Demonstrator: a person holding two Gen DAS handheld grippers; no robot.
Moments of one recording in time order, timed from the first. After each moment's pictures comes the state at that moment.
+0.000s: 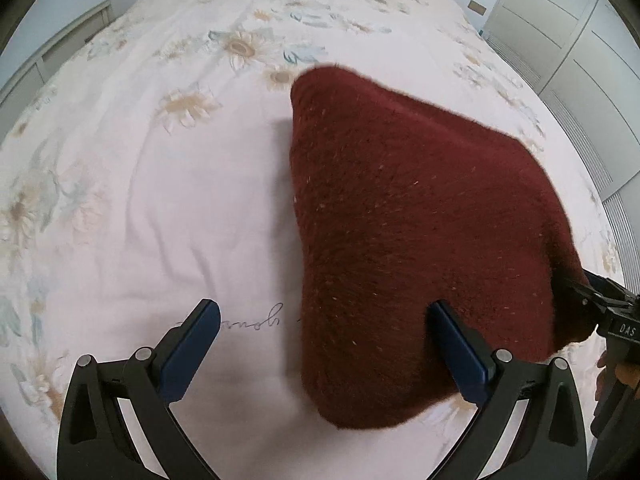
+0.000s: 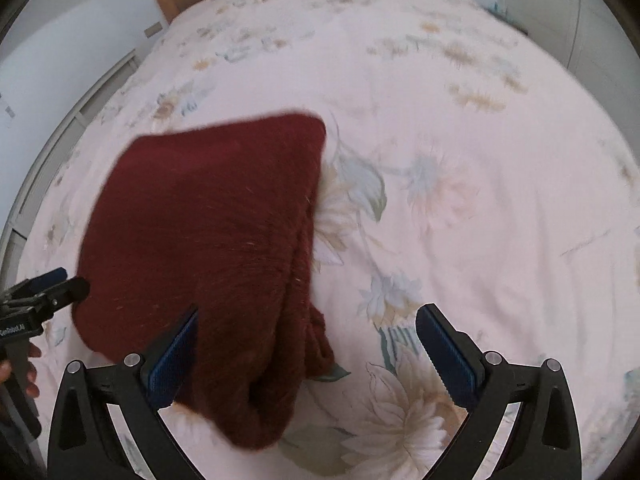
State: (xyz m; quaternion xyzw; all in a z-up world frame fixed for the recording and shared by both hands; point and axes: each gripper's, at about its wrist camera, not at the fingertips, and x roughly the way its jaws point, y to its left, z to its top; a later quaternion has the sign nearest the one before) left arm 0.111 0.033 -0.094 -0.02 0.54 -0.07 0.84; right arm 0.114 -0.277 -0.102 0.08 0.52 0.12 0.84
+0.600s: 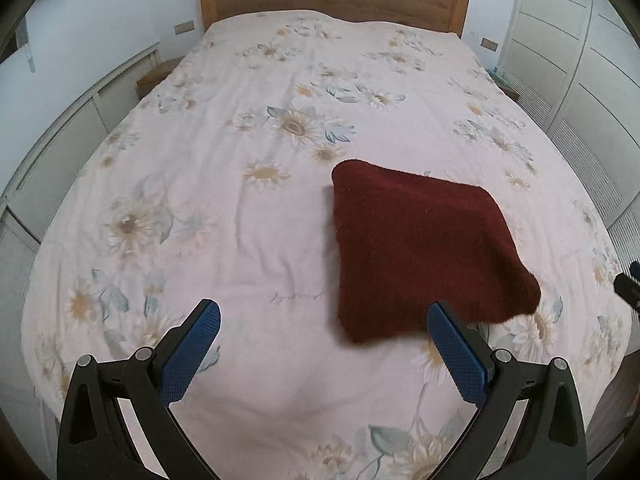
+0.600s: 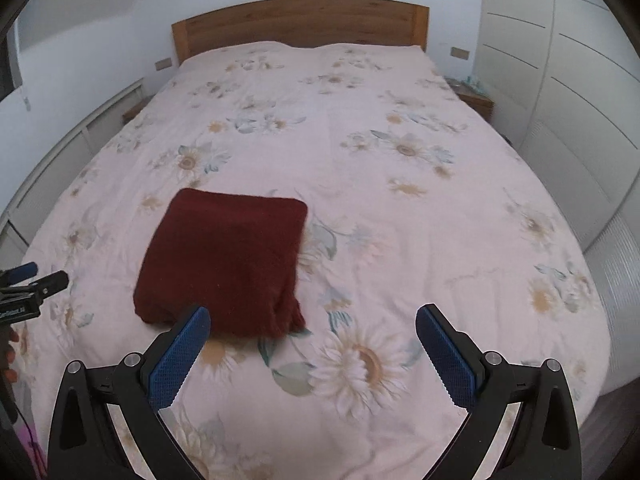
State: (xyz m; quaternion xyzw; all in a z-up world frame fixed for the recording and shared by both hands) left arm 0.020 0.028 0.029 0.01 0.47 0.00 0.88; right arm 0.002 -0.307 0.034 0.03 0.43 0.08 0.90
